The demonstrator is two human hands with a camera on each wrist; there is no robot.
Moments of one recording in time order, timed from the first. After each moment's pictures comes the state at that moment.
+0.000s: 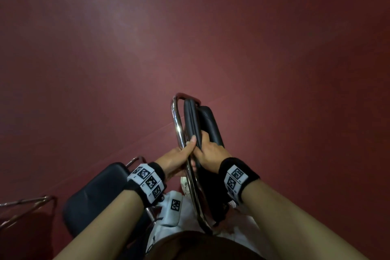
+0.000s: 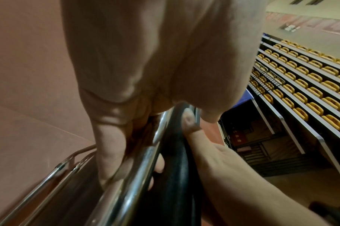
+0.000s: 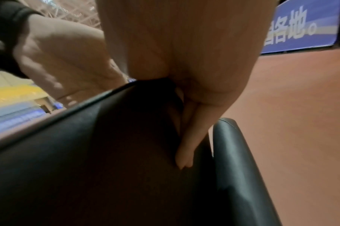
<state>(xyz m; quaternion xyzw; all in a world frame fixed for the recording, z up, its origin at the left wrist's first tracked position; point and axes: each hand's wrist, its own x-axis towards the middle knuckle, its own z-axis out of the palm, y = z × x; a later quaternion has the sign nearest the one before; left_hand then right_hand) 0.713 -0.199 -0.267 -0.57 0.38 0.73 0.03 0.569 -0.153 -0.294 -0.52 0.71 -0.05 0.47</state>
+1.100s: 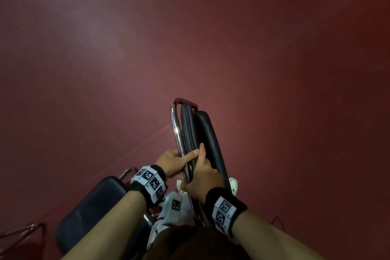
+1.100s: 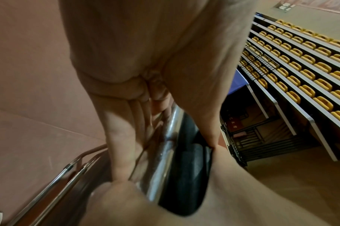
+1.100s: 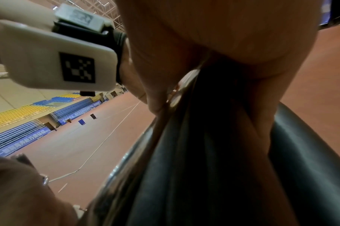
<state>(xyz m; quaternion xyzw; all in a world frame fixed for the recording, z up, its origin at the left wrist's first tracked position) 0.724 -0.206 -0.278 -0.57 0.48 0.66 0.08 0.638 -0.093 -0.278 -0.41 0.83 -0.05 0.37</state>
